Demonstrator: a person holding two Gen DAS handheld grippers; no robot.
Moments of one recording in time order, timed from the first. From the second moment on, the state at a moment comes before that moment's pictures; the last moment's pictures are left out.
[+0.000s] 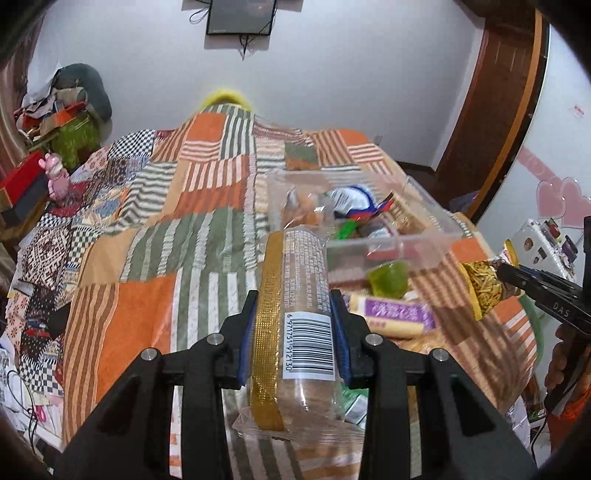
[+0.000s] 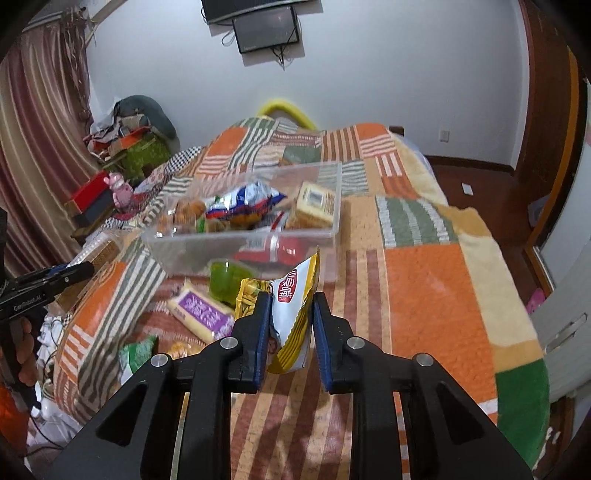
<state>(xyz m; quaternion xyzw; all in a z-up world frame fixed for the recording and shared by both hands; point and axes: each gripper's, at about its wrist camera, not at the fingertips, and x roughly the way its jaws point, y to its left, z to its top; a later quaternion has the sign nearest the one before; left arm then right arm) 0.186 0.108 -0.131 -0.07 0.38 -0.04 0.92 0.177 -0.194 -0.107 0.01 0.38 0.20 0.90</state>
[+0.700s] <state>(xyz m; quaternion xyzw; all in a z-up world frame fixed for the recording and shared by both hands) 0.277 0.060 -0.107 -0.06 0.35 -0.08 0.93 0.238 -0.172 -0.082 -0.01 0.33 0.21 0.92</state>
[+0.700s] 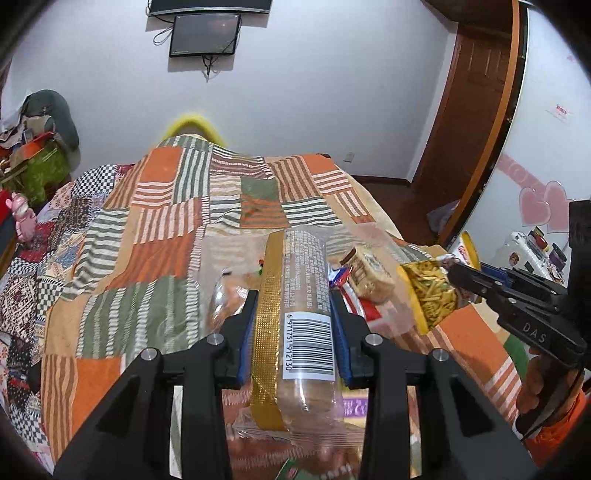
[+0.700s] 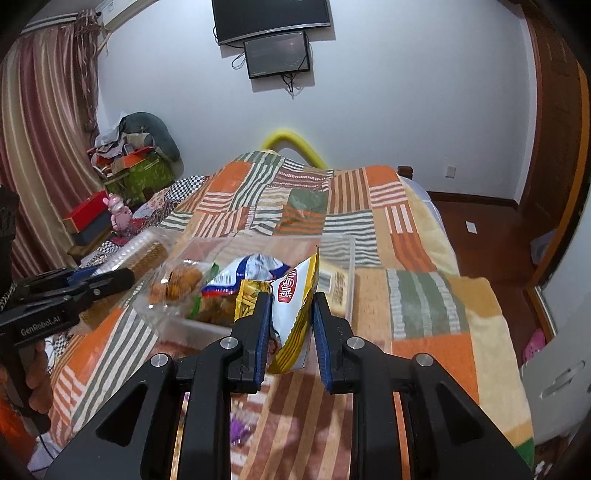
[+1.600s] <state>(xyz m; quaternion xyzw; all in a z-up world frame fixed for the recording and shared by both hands) 0.368 0.036 -0.156 -0.06 0.40 -0.04 0.91 0.296 -0.146 -0.131 -0.04 0.39 0.22 0.89</state>
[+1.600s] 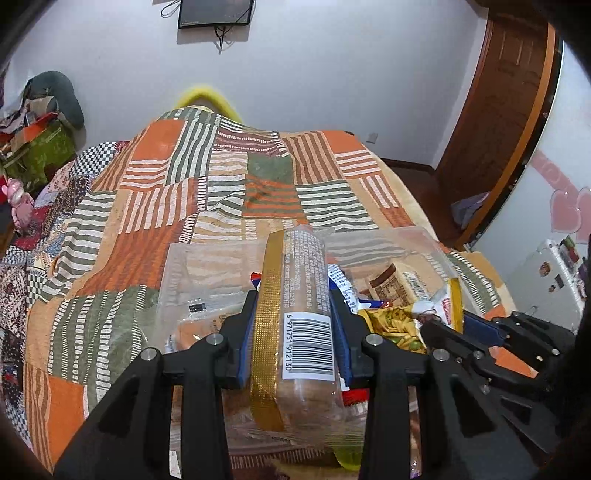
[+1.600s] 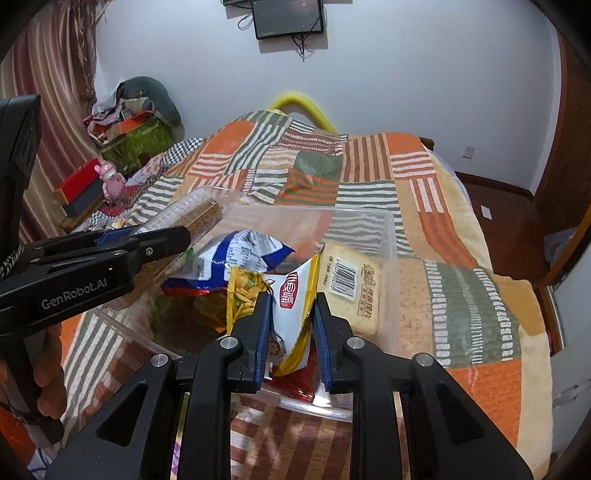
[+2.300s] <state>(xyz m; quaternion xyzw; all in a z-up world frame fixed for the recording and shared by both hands) 0.297 0.032 -0.107 -0.03 0.36 -0.07 0.93 0.256 -0.162 -0.108 -0.04 0.38 0.24 0.89</state>
